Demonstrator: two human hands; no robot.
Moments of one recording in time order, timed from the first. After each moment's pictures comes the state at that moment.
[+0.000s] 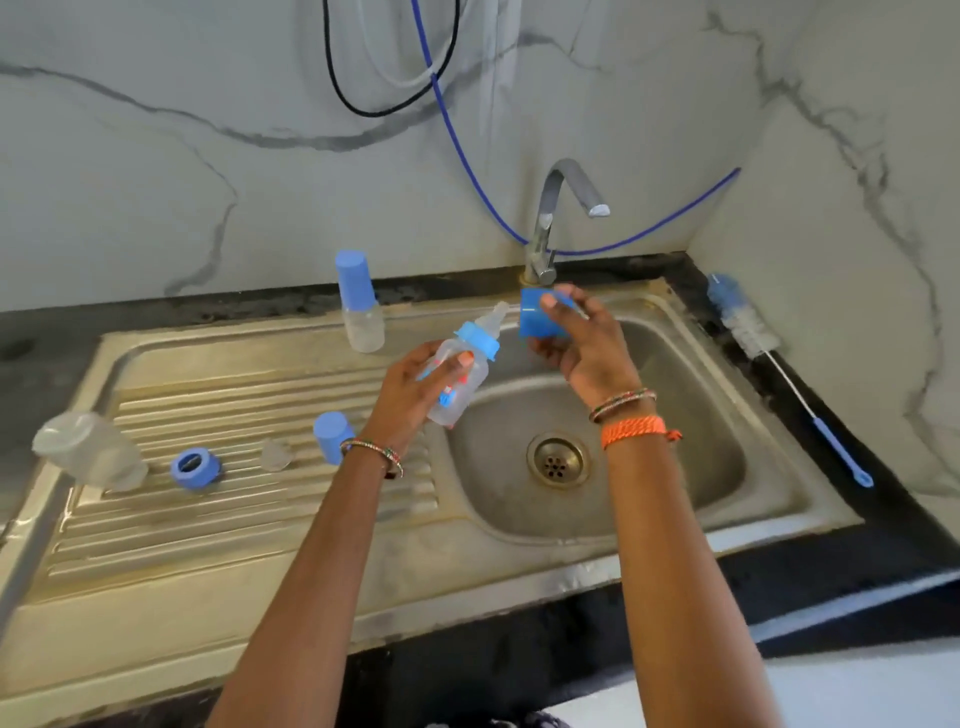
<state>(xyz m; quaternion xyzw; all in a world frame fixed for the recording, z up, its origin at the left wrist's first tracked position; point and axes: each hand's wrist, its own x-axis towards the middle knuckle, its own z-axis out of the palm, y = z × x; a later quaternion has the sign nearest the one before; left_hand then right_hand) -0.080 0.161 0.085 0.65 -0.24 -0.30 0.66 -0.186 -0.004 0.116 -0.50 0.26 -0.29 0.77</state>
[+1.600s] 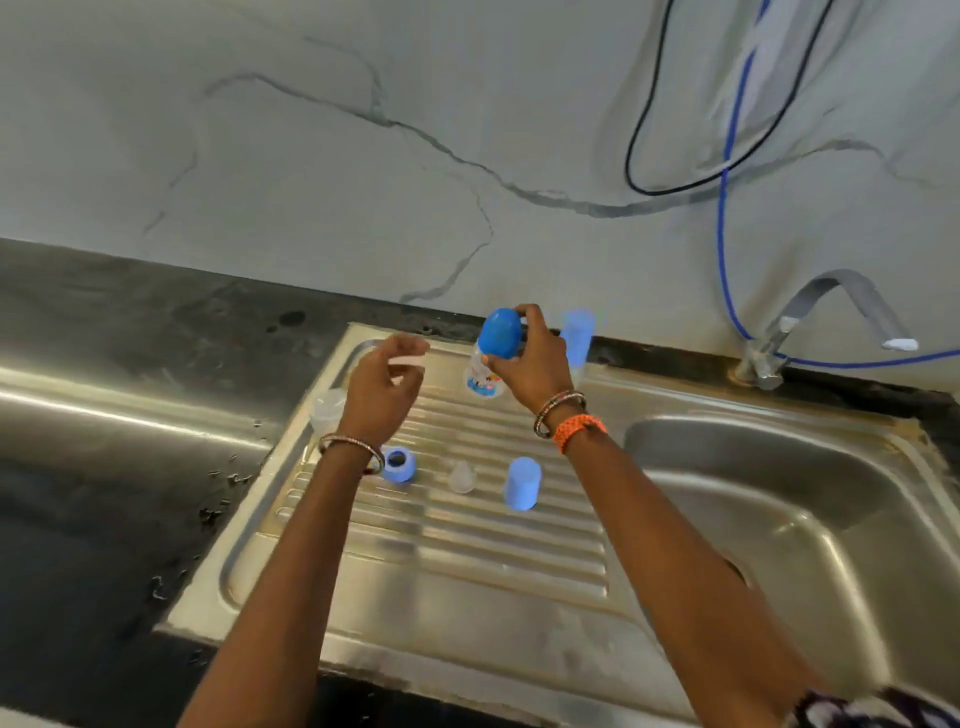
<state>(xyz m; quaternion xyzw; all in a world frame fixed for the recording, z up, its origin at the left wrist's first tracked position) 0.065 0.334 0.097 0.79 -0.16 0.02 0.59 0.032 0.148 0.106 -0.86 0.12 -0.17 0.47</state>
